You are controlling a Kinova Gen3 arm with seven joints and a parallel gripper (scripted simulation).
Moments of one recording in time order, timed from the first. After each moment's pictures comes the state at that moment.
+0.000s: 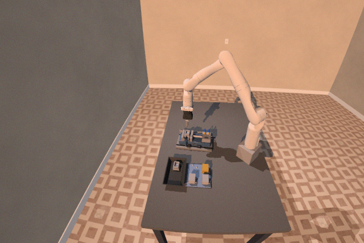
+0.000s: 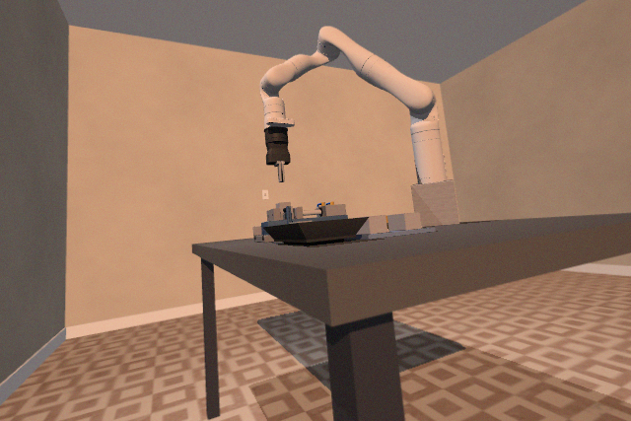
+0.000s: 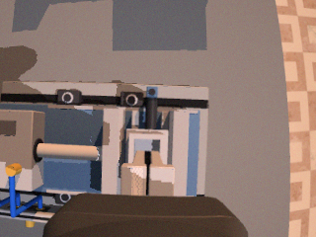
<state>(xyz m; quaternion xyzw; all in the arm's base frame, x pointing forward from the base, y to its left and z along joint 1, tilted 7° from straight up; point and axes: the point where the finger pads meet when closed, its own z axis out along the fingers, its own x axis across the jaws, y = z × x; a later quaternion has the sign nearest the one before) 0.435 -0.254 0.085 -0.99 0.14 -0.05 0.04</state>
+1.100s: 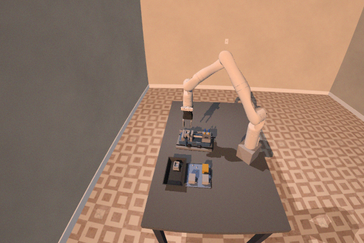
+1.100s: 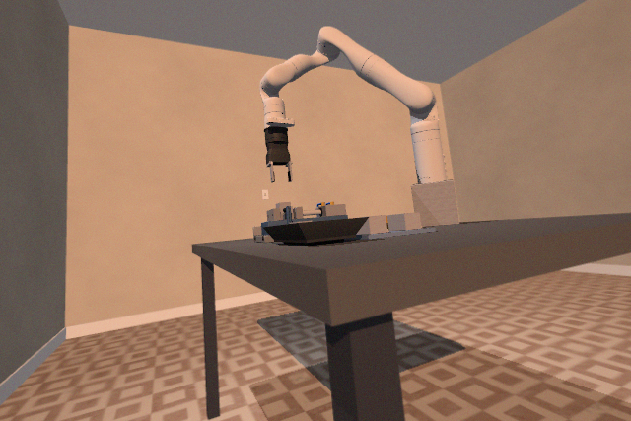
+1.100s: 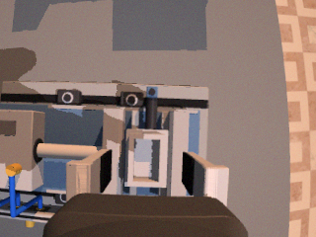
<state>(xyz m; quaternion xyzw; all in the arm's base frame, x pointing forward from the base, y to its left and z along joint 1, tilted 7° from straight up) 0.435 -0.254 0.085 -0.99 0.14 -0.05 0.04</state>
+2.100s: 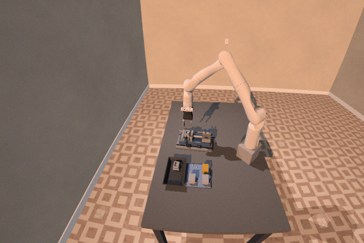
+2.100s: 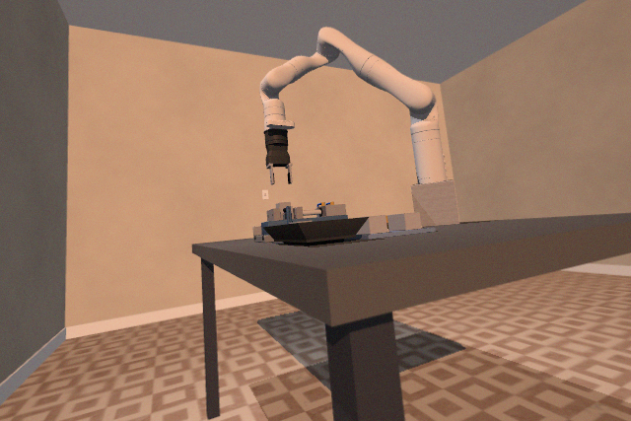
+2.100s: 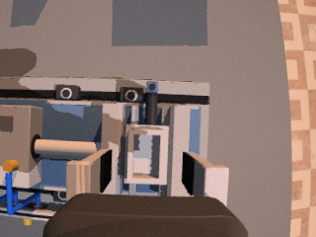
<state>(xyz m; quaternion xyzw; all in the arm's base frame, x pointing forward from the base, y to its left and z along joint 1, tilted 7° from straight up) 0.435 -0.257 0.079 -0.99 0.14 -0.05 0.04</state>
